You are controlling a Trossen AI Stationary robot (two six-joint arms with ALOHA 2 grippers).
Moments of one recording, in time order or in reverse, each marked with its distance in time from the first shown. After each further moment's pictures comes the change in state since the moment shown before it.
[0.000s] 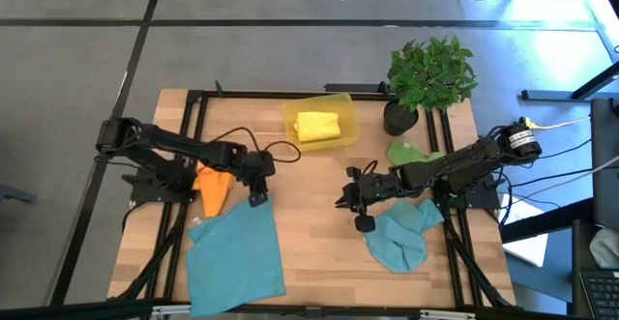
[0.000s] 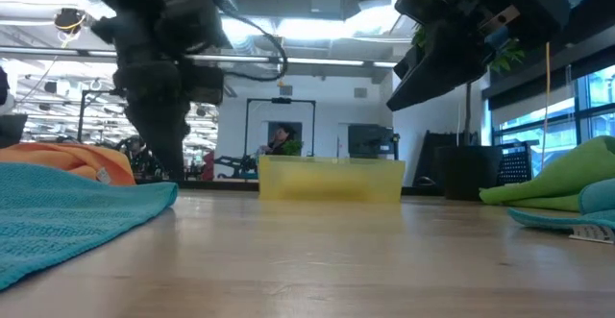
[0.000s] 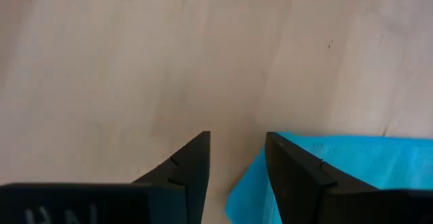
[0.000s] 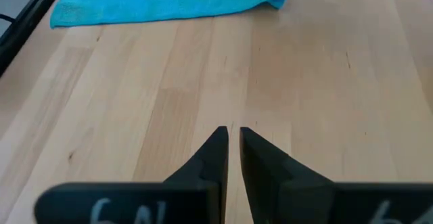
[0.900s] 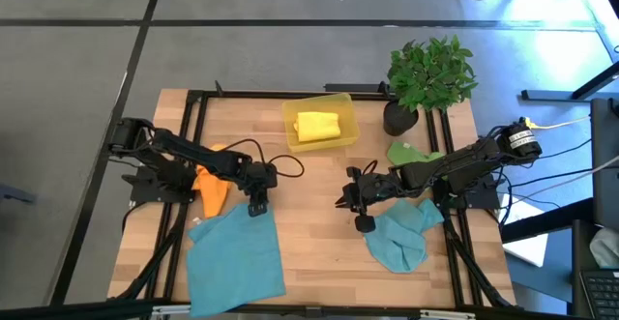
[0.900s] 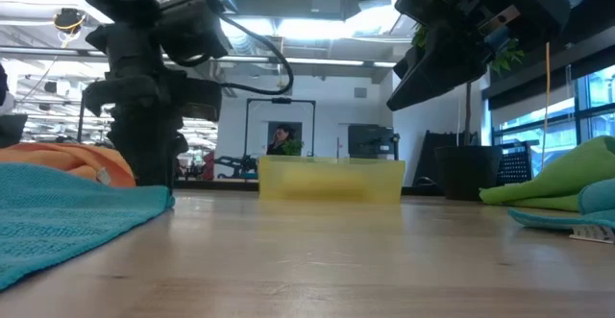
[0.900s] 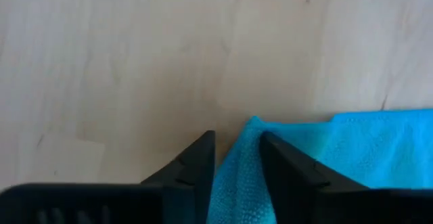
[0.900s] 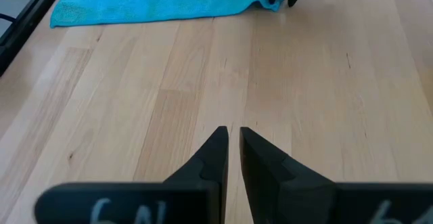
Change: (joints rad) left arm -0.097 0.102 -0.012 0.059 0.030 0.004; right arm 0.000 0.000 0.000 0.002 -0.001 -0.004
